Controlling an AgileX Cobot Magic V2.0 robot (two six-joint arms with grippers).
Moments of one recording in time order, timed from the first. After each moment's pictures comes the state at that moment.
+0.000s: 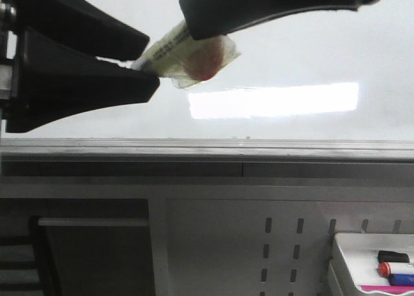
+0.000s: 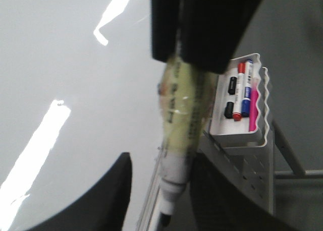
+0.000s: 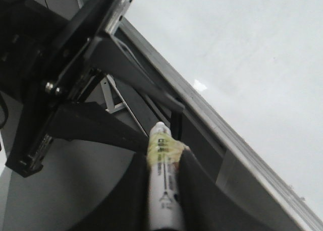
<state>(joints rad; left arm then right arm) -0.68 1.09 -0.42 0.80 -0.47 -0.01 0.96 1.01 -0.68 0.07 0.16 -0.14</state>
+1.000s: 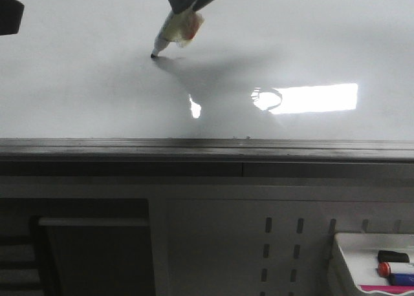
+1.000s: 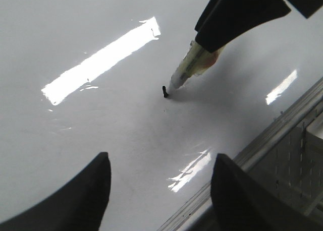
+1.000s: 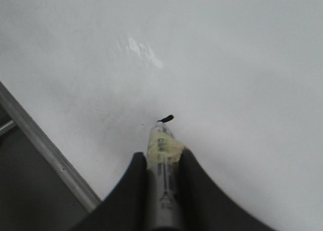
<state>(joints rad) -0.56 0.79 -0.41 0.33 -0.07 -0.01 0.68 1.51 -1.22 0.02 0.38 -0.14</state>
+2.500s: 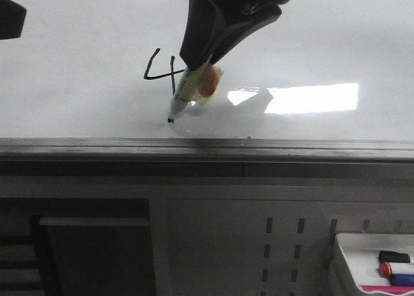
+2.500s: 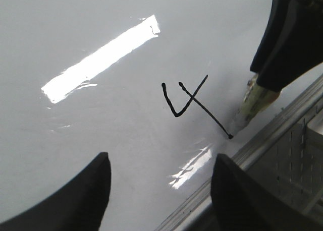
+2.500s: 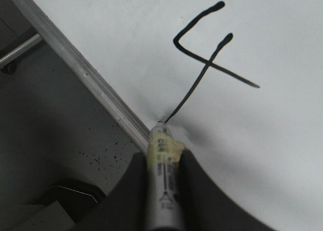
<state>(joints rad) -0.56 0.81 -0.41 0.34 -0.07 -0.01 0.73 1.48 -1.20 0.03 0.62 -0.14</state>
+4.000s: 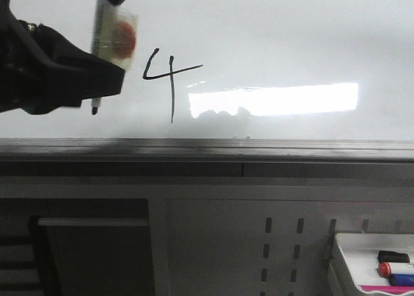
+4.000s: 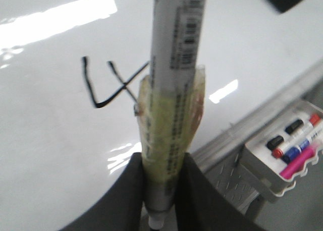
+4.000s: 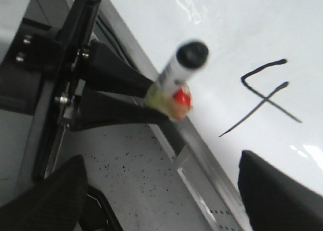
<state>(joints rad) -0.69 1.20 -0.41 -0.04 -0.40 -0.04 0.87 1.35 -1.26 0.00 0.73 -0.16</state>
